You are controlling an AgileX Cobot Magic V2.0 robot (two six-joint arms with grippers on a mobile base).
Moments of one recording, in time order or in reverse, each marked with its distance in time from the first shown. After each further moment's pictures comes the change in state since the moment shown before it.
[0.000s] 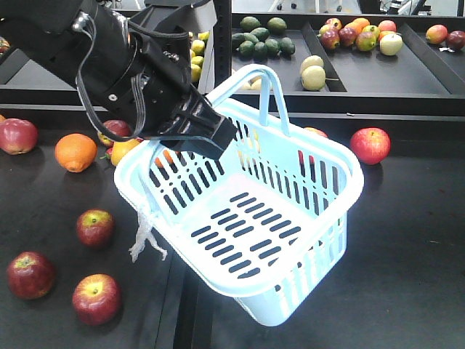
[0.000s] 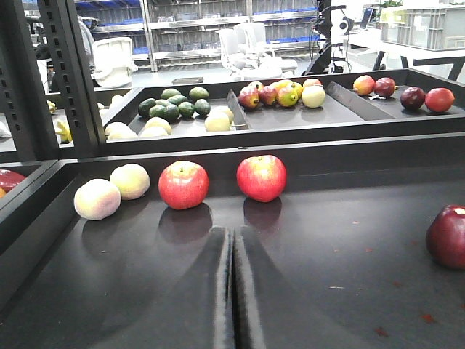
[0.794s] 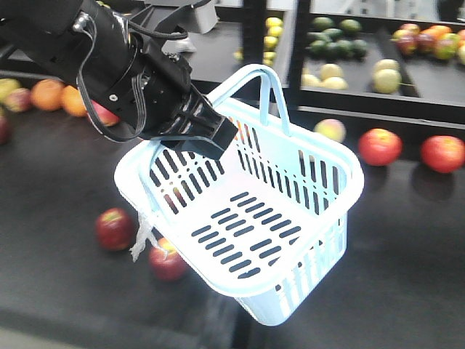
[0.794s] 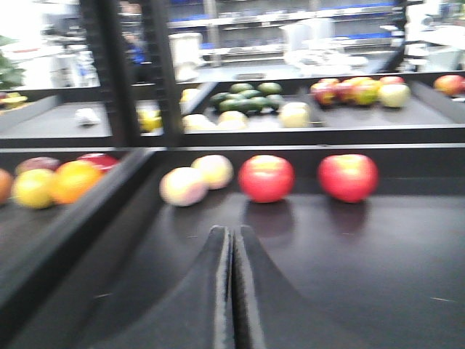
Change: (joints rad) left arm 0.000 0.000 0.001 -0.001 -0.001 0.000; right arm 0.000 0.000 0.000 0.000 0.000 0.000
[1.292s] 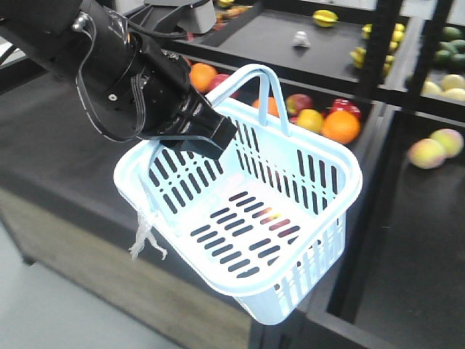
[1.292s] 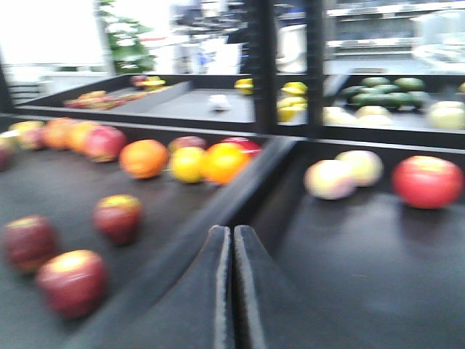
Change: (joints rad) left arm 0.000 0.000 0.000 0.001 0.000 0.000; right arm 0.000 0.000 0.000 0.000 0.000 0.000
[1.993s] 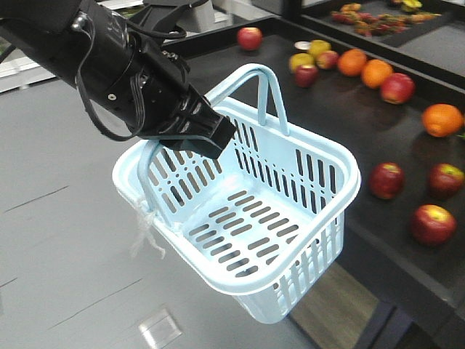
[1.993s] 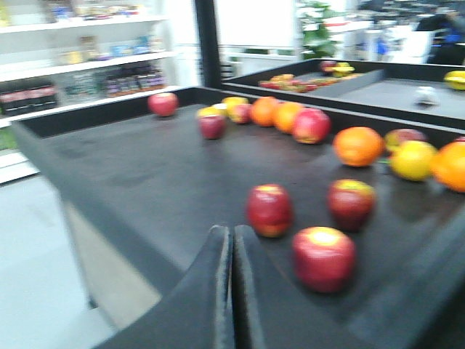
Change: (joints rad) left arm 0.000 0.000 0.000 0.001 0.000 0.000; right arm 0.000 0.000 0.000 0.000 0.000 0.000
